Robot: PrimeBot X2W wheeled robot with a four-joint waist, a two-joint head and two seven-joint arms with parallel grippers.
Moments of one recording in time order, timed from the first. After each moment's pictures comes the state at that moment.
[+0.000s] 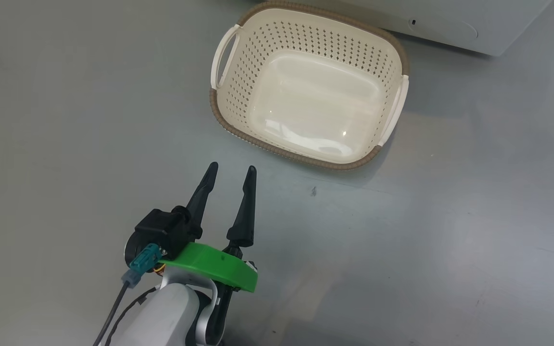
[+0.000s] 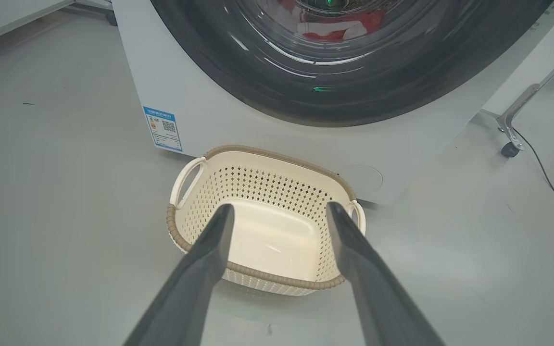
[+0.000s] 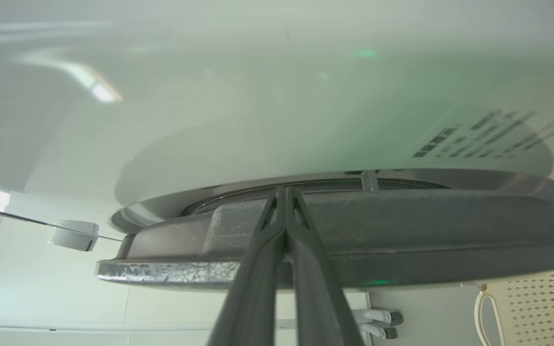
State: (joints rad) left arm -0.30 0.04 -0.58 0.14 -0.64 0.12 -0.25; right arm -1.06 -0.24 -0.10 0.34 1.57 -0.13 0.47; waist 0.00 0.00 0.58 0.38
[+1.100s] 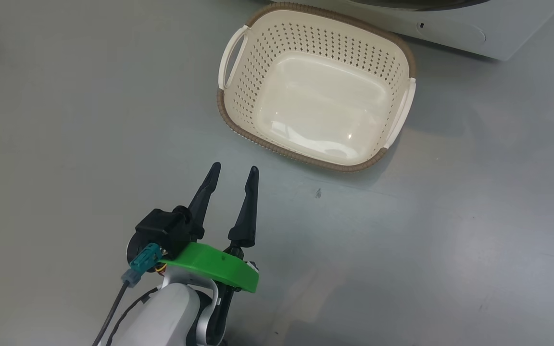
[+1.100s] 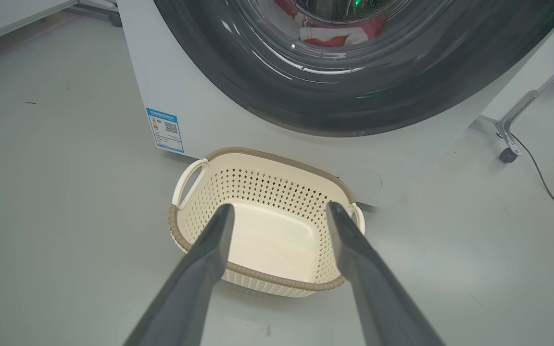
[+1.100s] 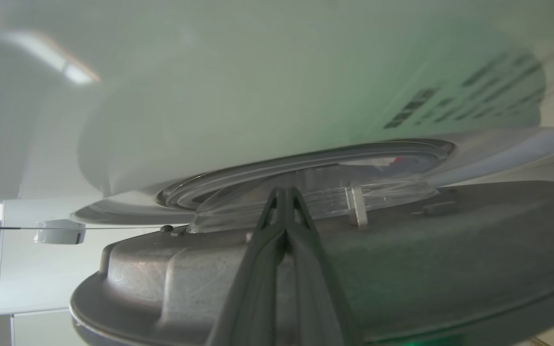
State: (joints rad) left arm -0.31 0.03 -0.58 0.14 -0.66 0.12 -0.25; right arm -1.17 -0.29 -0.07 0.57 1.64 -0.13 0.64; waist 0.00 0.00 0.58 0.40
